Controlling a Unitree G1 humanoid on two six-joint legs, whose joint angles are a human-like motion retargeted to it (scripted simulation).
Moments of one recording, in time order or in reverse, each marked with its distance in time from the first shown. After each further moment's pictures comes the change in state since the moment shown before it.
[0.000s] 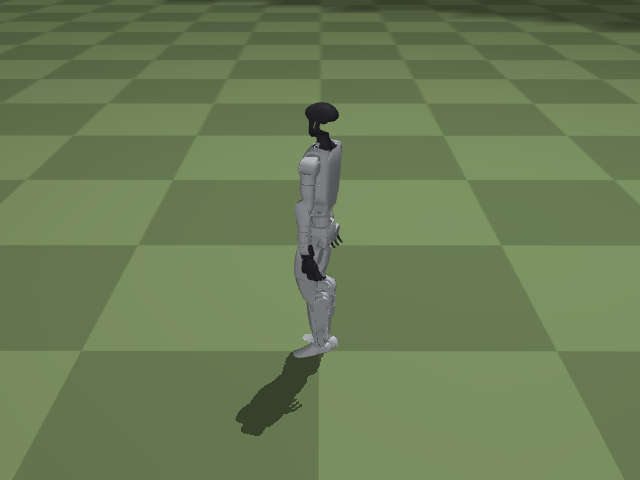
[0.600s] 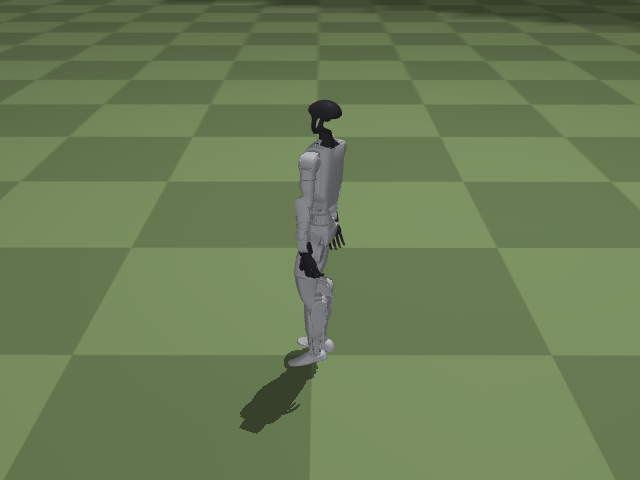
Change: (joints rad) left arm 0.061 0.032 0.097 -0.040 -0.016 -0.017 -0.091; right arm 0.014 0.006 -0.037 0.021 0.092 -0.018 -0.021; waist -0.155 0.018 -0.011; left_leg -0.016 0.099 -0.063 0.010 0.080 -0.089; right_leg -0.009 0.036 -0.057 0.001 -0.019 -0.054
